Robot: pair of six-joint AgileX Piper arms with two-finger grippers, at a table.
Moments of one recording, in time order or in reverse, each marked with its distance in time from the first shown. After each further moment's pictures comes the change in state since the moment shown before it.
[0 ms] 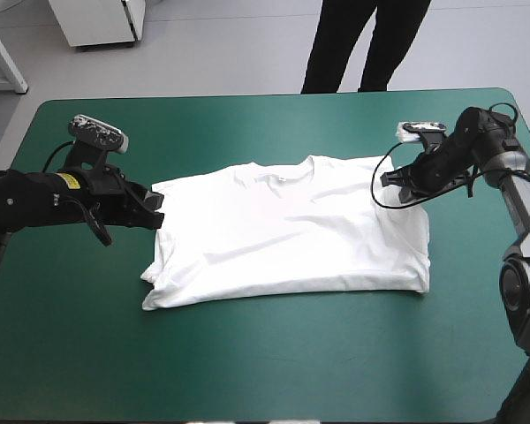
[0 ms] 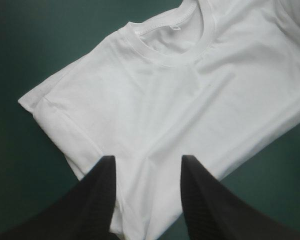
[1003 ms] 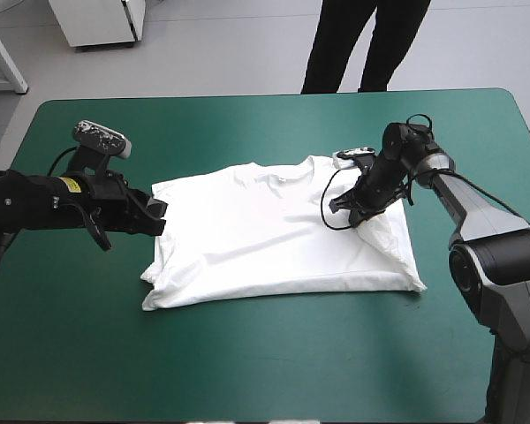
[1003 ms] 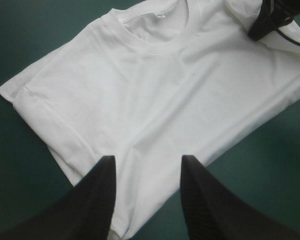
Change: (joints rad) left arm 0.000 -0.004 0.000 -0.036 0.052 0.000; right arm 0.218 0.187 -0.094 -0.016 0.057 -0.006
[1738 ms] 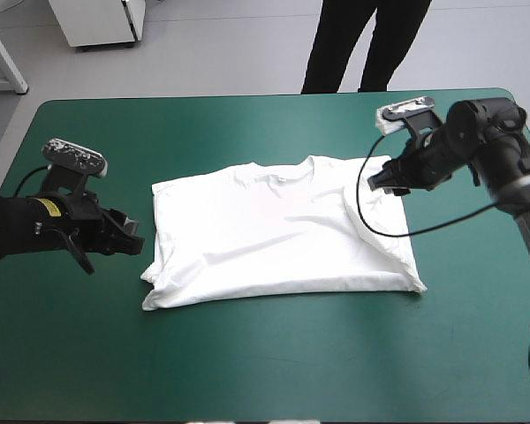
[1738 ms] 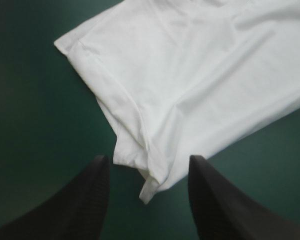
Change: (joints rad) left arm 0.000 -0.089 0.046 0.195 0.066 -0.111; right arm -0.024 -0.494 0.086 -0.181 0.021 0.080
